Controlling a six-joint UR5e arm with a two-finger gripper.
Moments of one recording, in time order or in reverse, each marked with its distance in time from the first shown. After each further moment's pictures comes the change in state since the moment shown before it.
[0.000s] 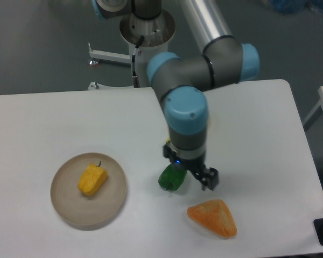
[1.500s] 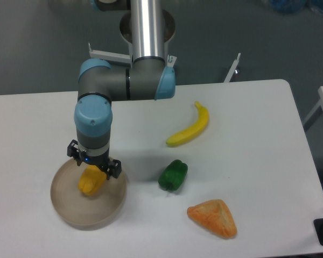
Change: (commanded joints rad) arm -0.215 -0.023 -0.253 0.198 -0.097 -0.315
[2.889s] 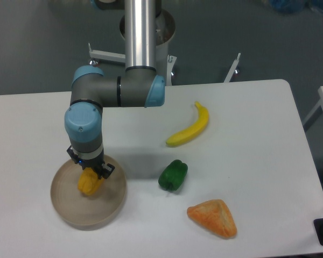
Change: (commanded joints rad) arm -0.022 -0.009 -0.017 0.035 0.032 0.017
